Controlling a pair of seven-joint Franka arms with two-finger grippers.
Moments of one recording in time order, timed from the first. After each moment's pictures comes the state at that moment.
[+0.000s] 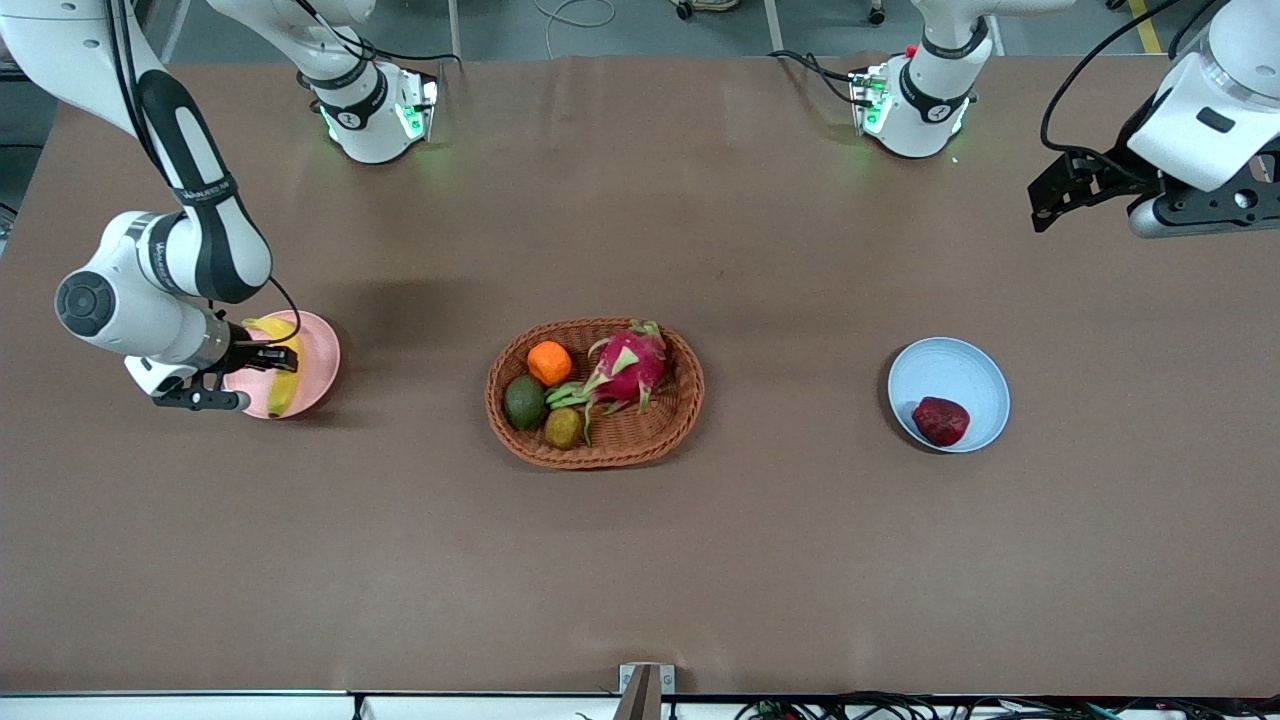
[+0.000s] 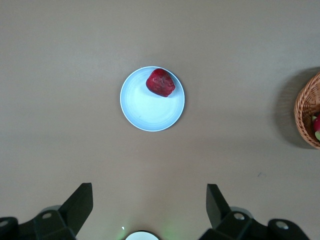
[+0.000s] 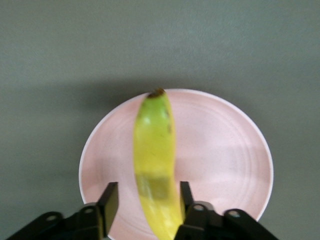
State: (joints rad) left arm -0.09 -0.07 -0.11 -1.57 0.04 1.47 -0.20; right arm -0.10 0.29 -0.04 -2.18 0.01 2.34 -0.10
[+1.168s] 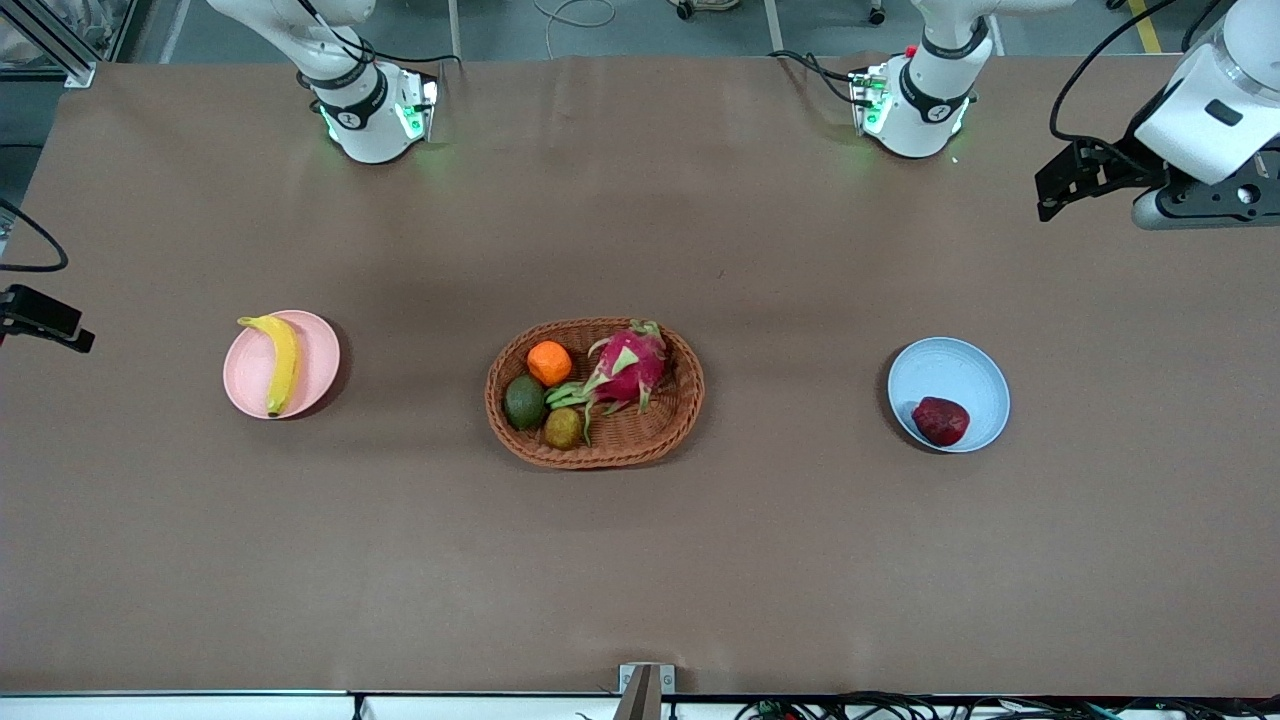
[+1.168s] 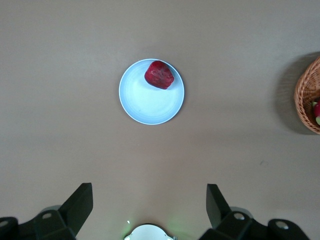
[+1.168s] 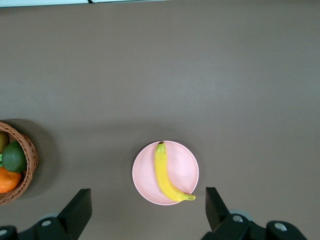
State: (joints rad) left arm -0.08 -0.08 -0.10 -1.57 0.02 1.44 -0.16; right arm -0.09 0.19 -0.04 -1.37 0.01 1.61 -0.09
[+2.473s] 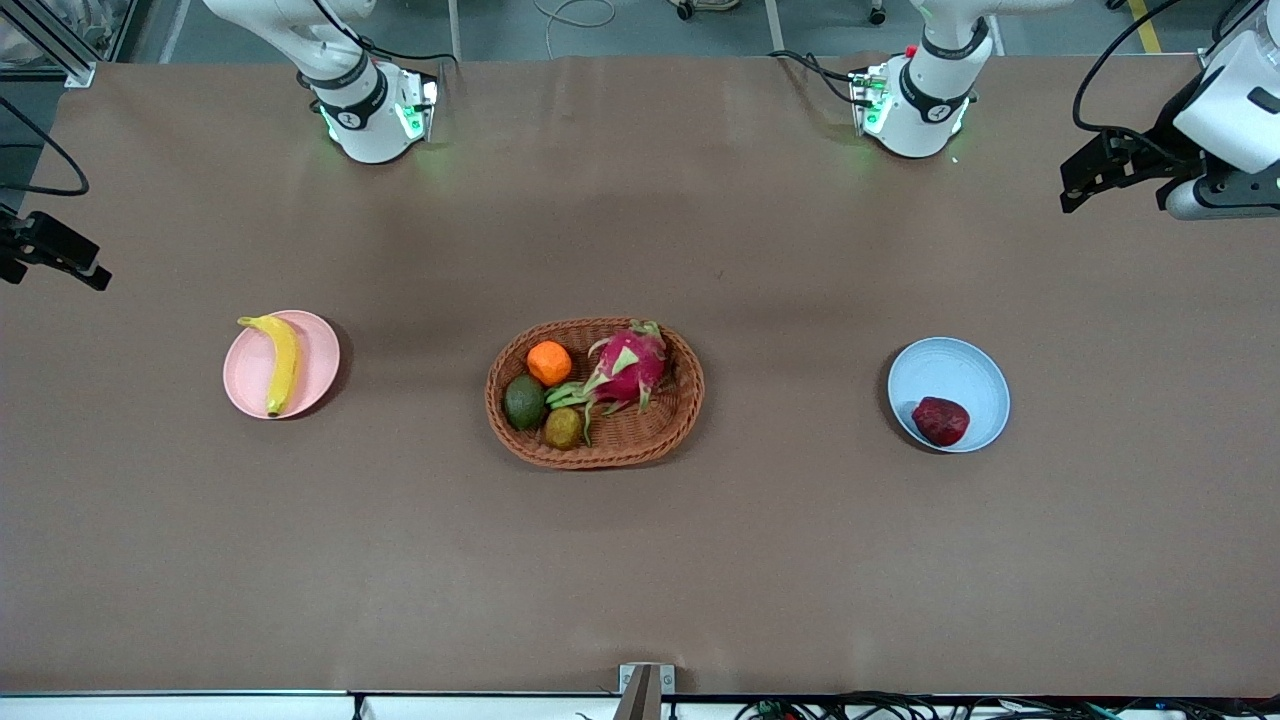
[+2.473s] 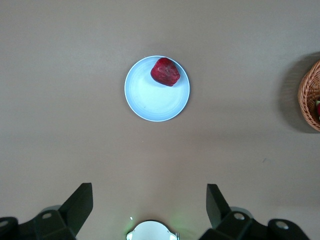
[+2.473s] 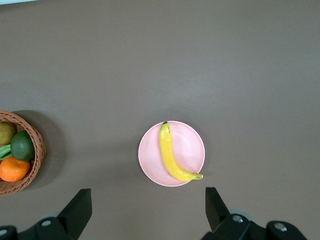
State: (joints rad) left arm -0.04 -0.09 -0.10 -1.58 0.02 1.43 -0.12; right arm 0.00 -0.08 -0.13 -1.70 0.01 1.70 -0.03
